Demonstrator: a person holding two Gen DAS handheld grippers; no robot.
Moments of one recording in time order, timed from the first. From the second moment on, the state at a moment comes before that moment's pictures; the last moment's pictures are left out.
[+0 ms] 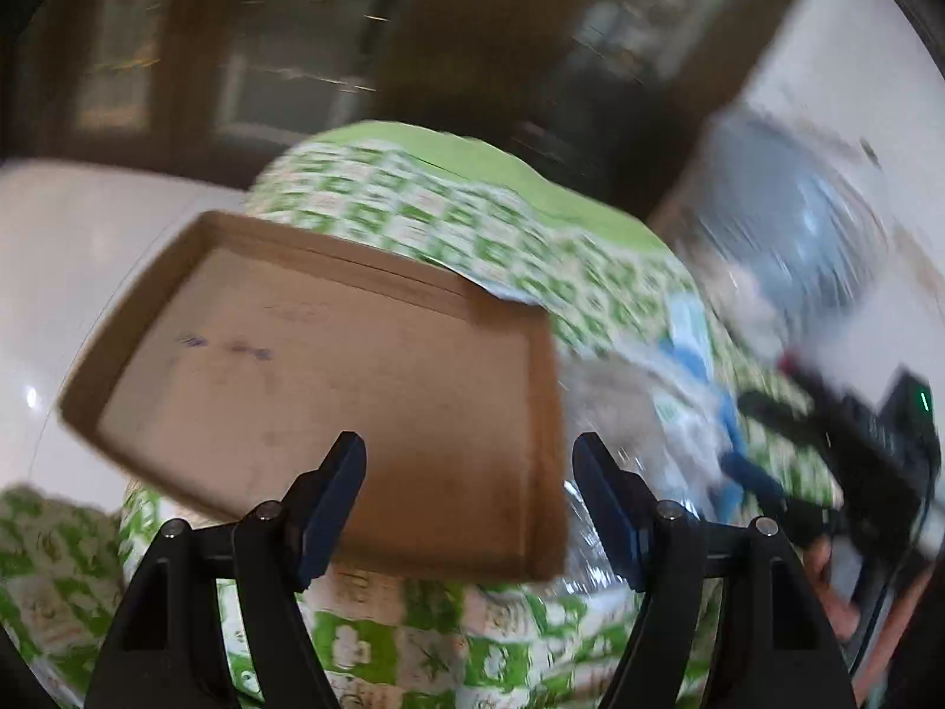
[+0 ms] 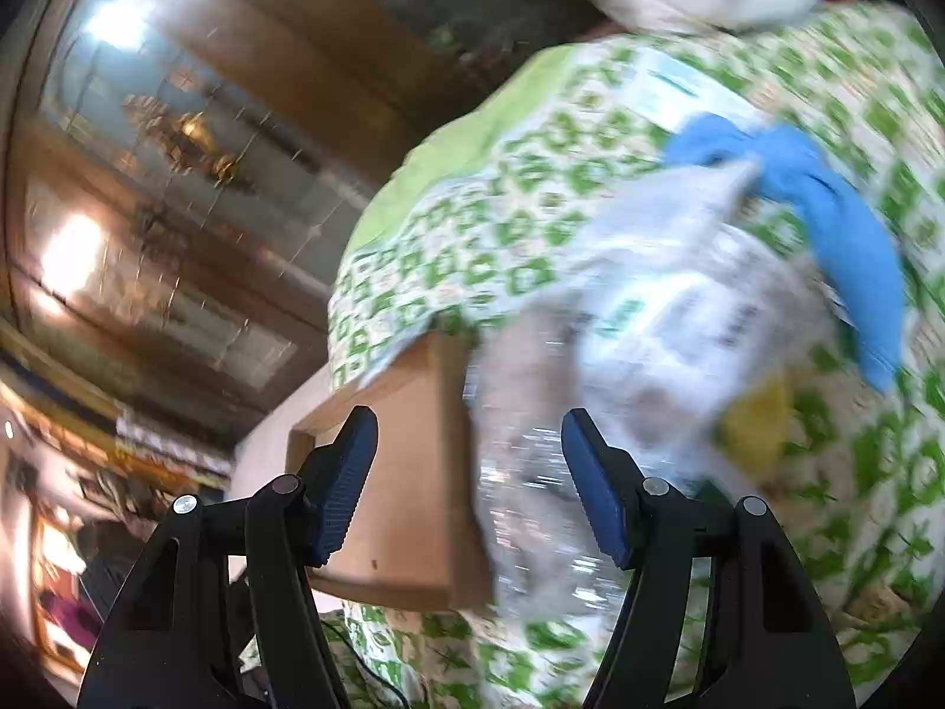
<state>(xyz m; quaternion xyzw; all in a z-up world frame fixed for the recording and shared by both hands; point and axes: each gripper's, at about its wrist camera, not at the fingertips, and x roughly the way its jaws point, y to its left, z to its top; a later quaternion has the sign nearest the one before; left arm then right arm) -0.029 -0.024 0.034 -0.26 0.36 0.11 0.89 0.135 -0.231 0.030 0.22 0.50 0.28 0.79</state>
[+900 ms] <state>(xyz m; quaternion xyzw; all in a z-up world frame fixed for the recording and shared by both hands) 0.090 0.032 -0.053 -0.47 0.43 0.09 0.77 0.150 -0.154 -0.047 0.04 0.64 0.24 0.72</state>
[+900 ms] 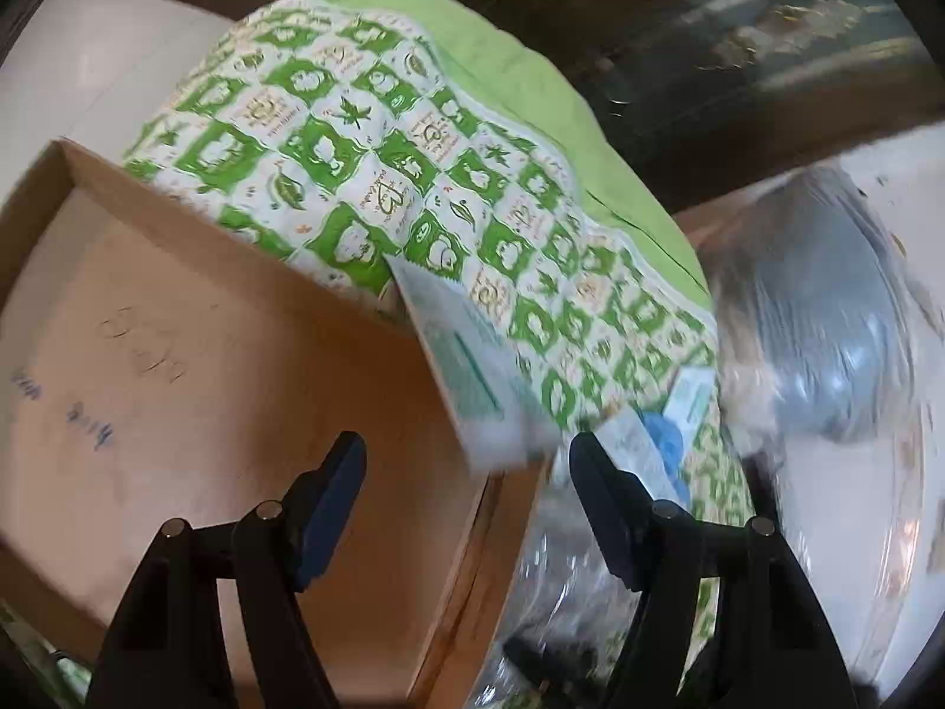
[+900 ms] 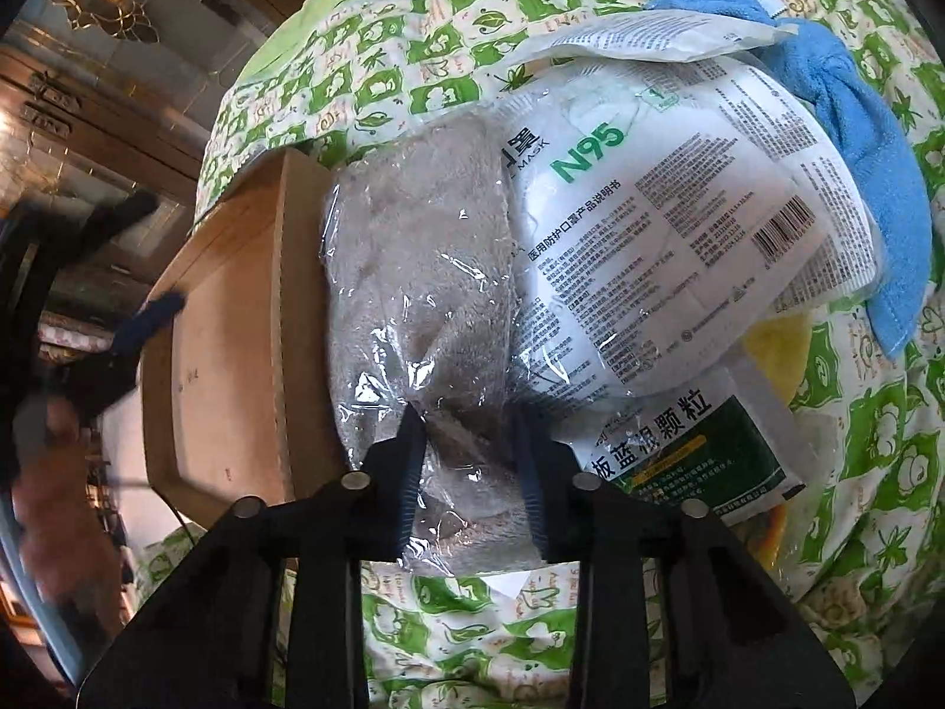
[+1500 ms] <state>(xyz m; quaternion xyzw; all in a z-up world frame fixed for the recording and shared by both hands) 0.030 0.018 -0.006 -0.45 0.38 0.03 0.81 0.131 -0.185 -0.017 0.11 0.58 0.27 0.76</state>
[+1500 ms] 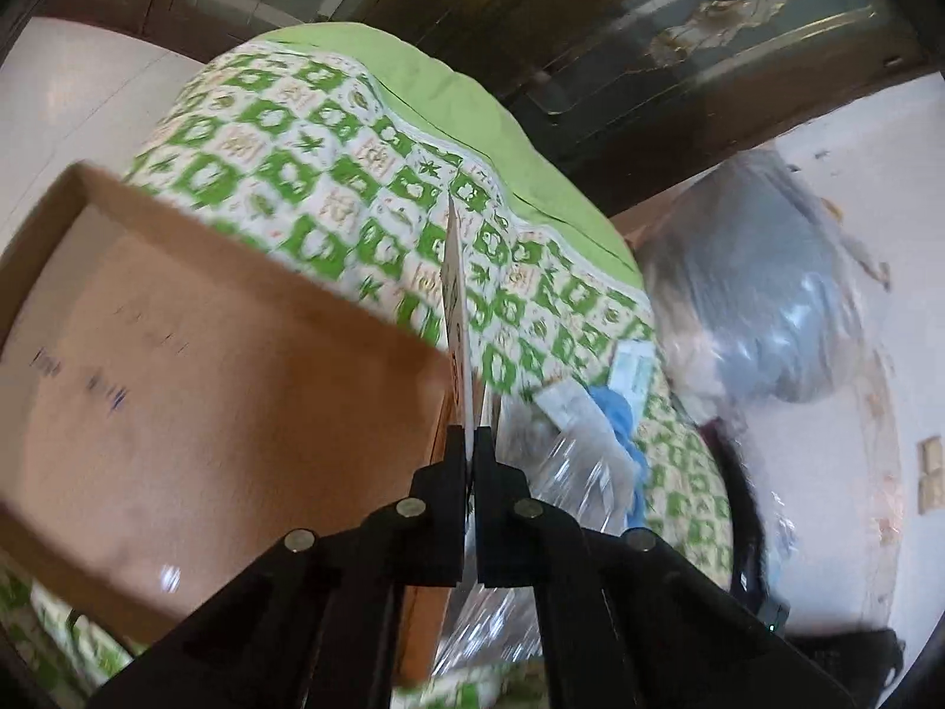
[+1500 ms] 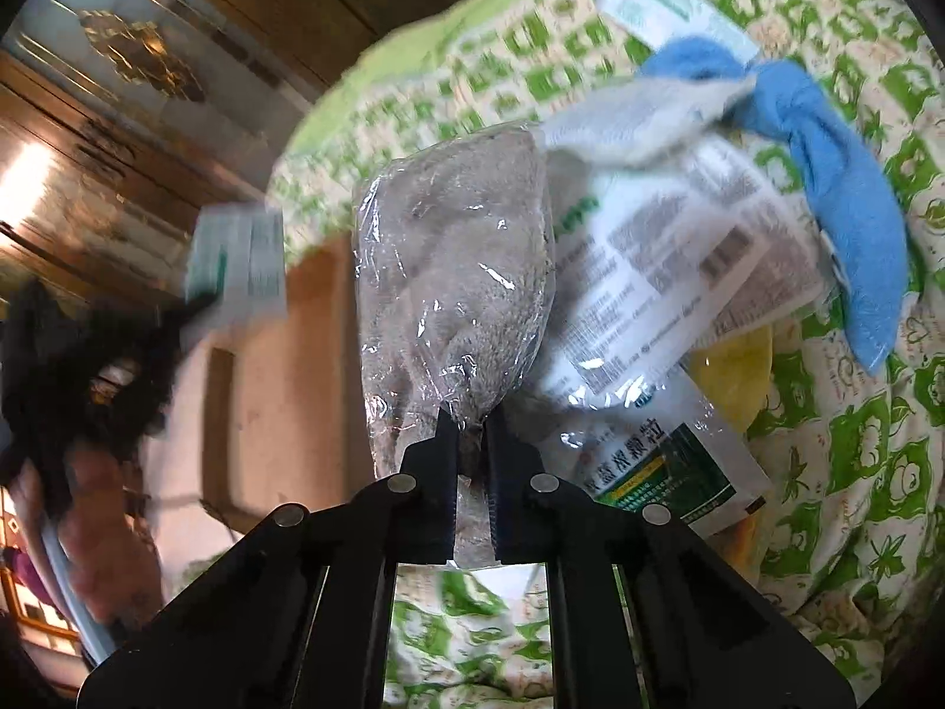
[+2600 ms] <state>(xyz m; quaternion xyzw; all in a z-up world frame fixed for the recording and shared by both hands) -0.043 0.059 -0.056 -0.44 0.42 0.11 0.79 0.105 -0.079 -0.046 0.01 0.60 0.28 0.75</state>
